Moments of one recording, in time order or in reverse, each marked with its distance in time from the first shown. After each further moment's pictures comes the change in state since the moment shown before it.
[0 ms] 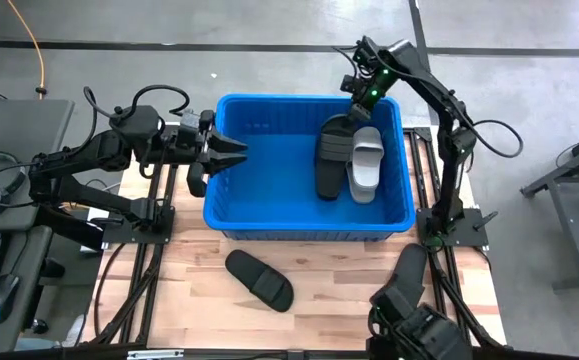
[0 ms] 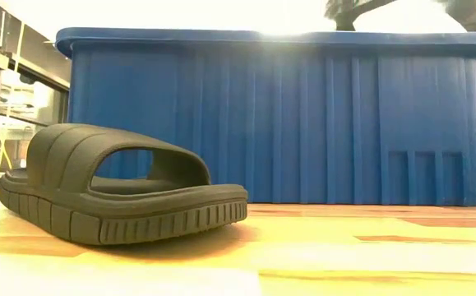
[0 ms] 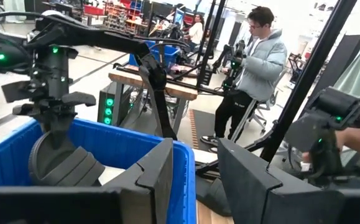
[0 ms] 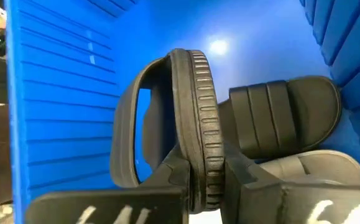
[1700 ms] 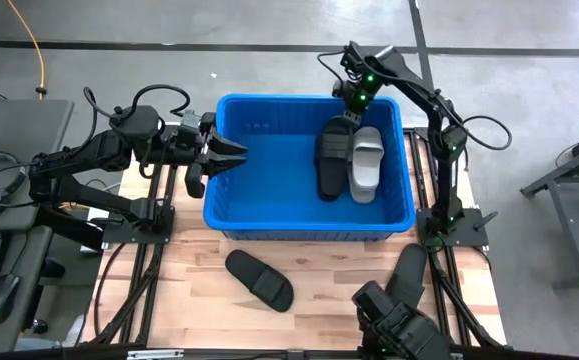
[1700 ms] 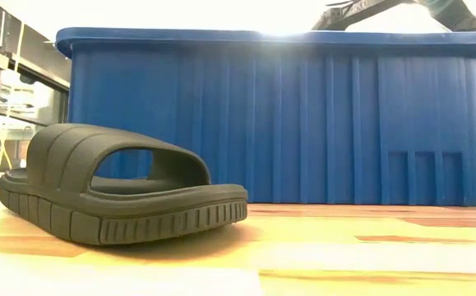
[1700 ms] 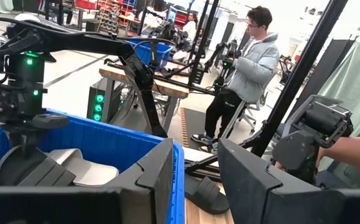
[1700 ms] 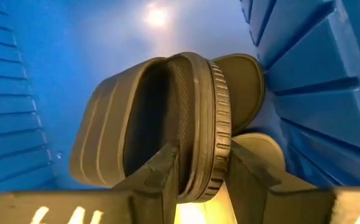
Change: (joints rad) left arm 0.000 0.000 0.000 0.000 0.034 -0.037; right arm 0.042 0.071 0.000 0.101 0.296 0.018
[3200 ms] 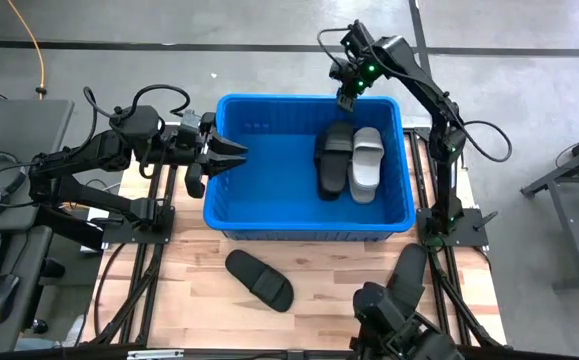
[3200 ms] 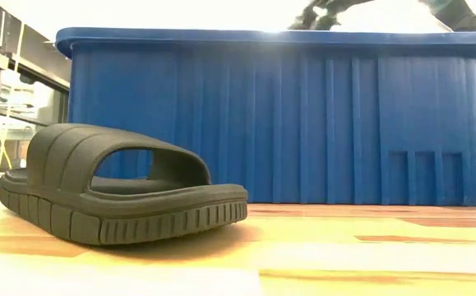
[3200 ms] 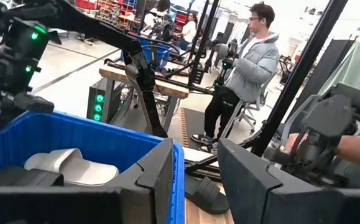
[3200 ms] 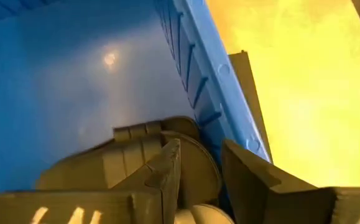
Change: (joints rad) left arm 0.000 0.000 0.000 0.000 0.000 0.000; right arm 0.039 -0.004 0.217 0.082 0.153 0.043
